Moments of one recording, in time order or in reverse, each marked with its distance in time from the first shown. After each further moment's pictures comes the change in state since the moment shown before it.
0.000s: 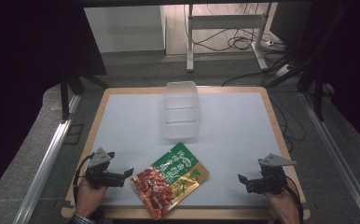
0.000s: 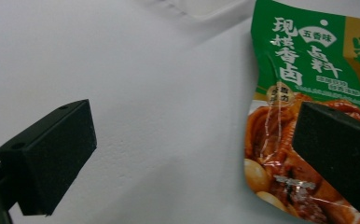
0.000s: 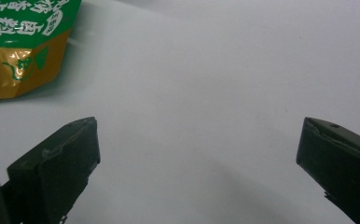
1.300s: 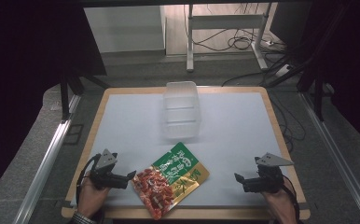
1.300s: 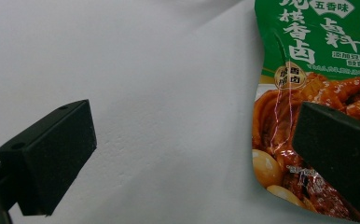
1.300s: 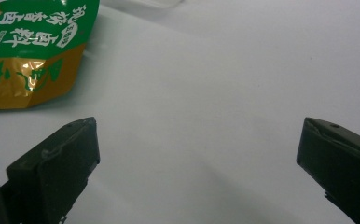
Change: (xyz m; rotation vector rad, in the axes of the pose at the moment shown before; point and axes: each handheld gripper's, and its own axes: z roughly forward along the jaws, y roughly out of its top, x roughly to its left) left arm -0.009 0.001 0.009 0.060 0.026 0.088; right arm 0.007 0.006 0.003 -0.046 0.018 -0.027
